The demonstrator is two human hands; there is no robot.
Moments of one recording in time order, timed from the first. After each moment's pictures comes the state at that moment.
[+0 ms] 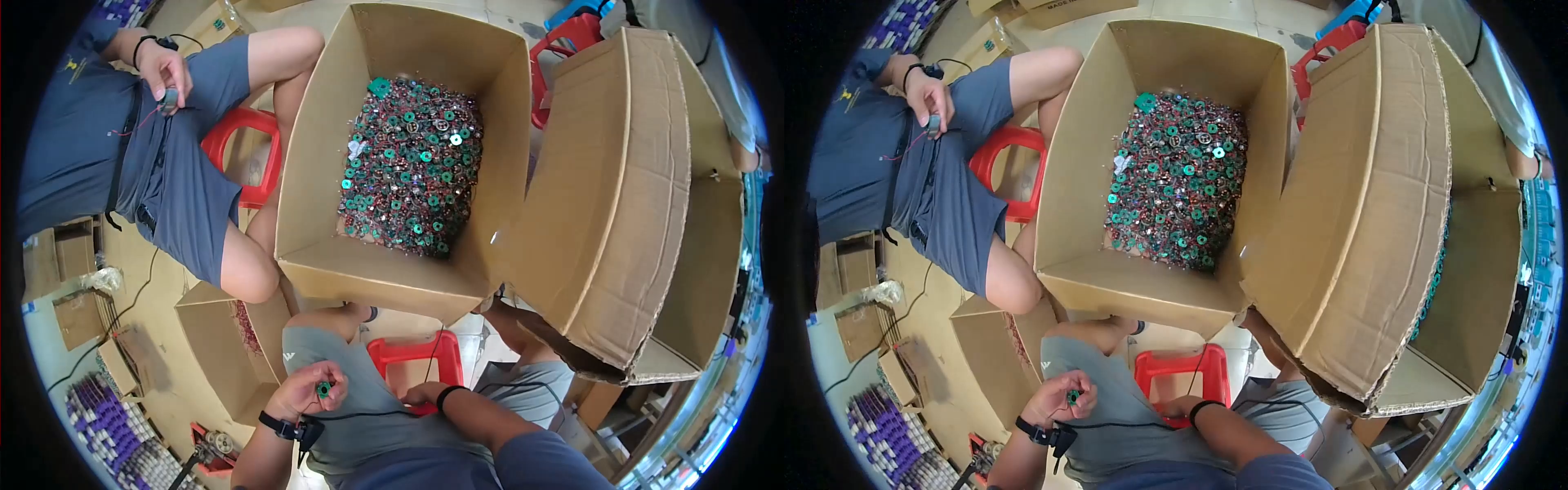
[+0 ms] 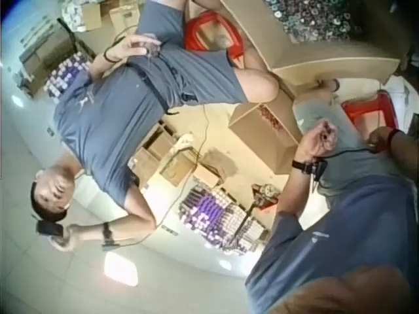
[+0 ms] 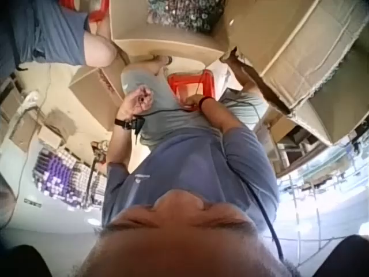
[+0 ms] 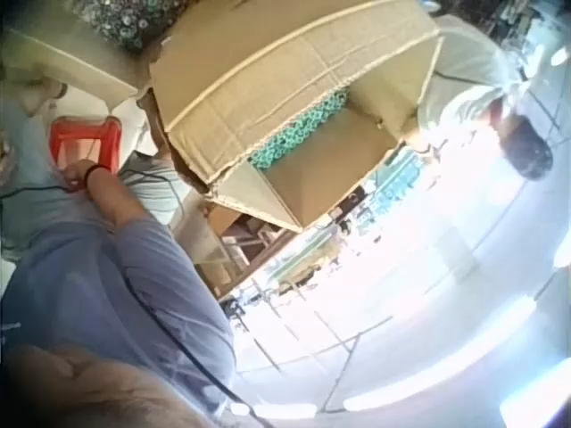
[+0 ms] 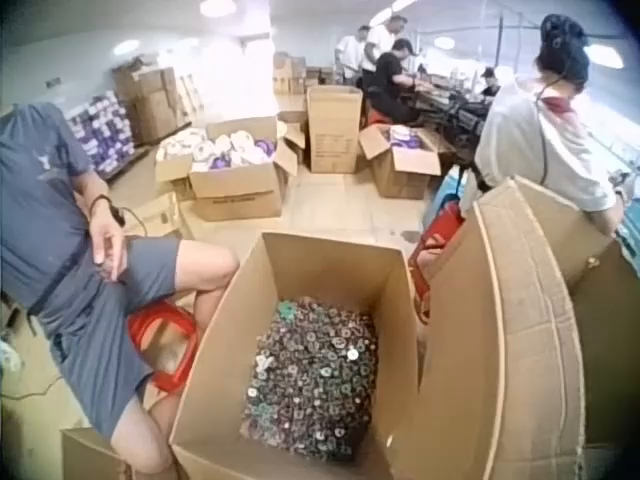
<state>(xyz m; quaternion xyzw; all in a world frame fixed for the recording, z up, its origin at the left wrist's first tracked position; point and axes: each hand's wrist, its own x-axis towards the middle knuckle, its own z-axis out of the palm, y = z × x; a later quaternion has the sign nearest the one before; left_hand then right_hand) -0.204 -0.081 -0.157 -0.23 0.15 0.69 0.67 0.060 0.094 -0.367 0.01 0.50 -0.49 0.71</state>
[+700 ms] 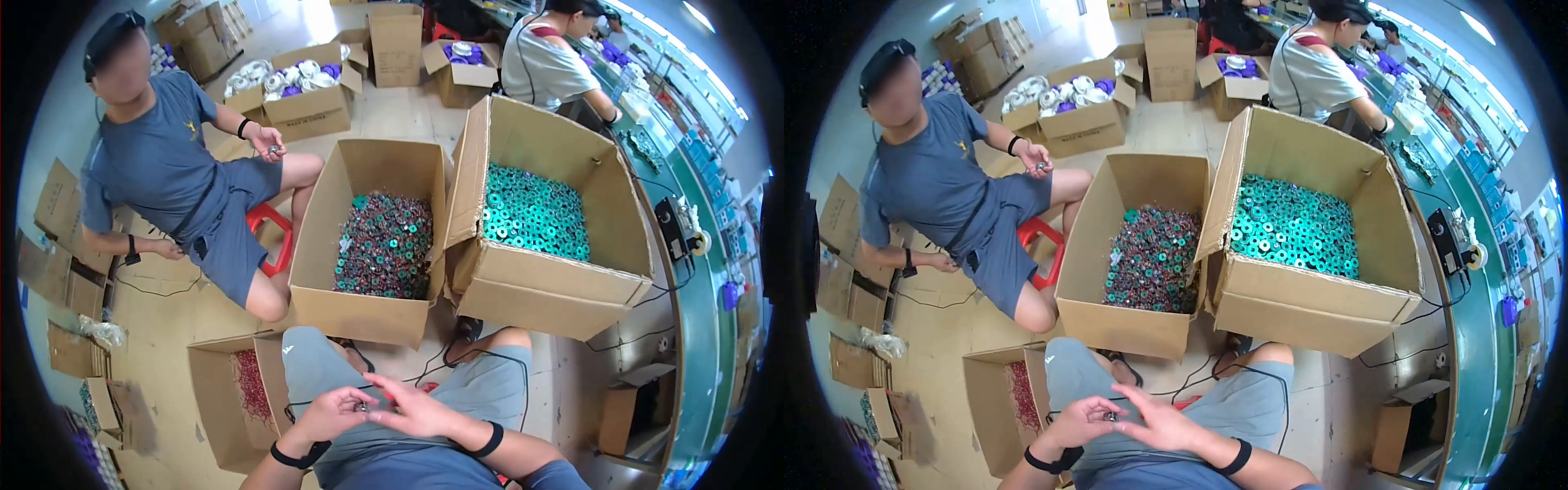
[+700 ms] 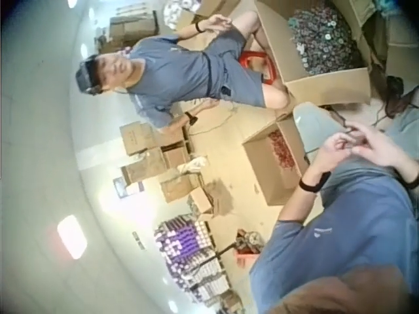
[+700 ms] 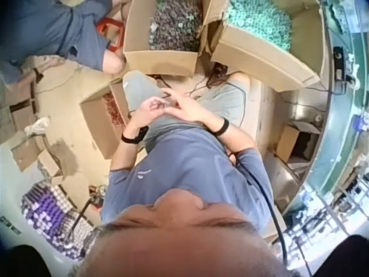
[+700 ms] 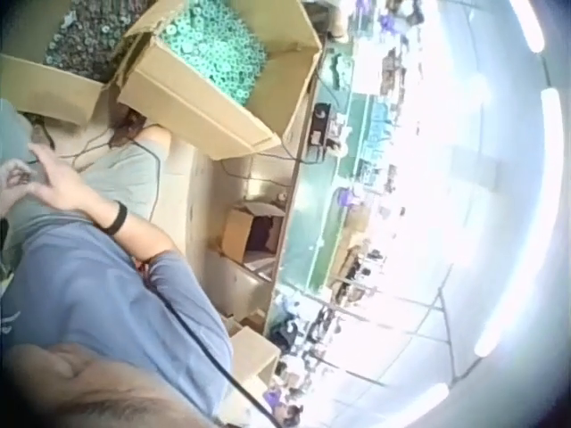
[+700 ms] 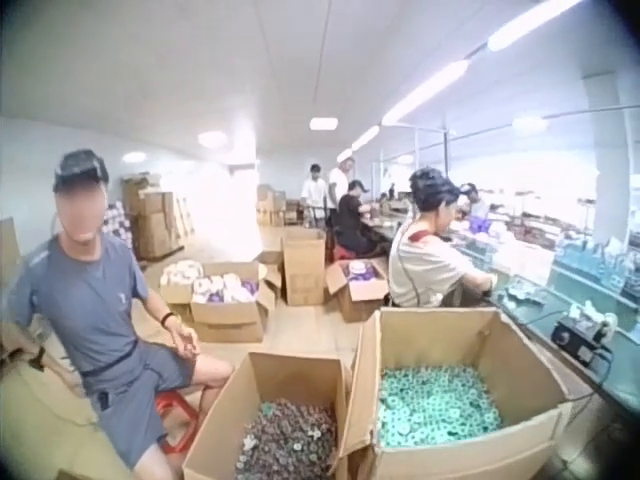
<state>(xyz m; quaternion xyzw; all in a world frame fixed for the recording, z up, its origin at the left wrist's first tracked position) -0.061 -0.057 -0.040 0.17 0.56 0.60 0.55 0.052 0.159 -0.020 0.00 0.76 -0.65 0.10</state>
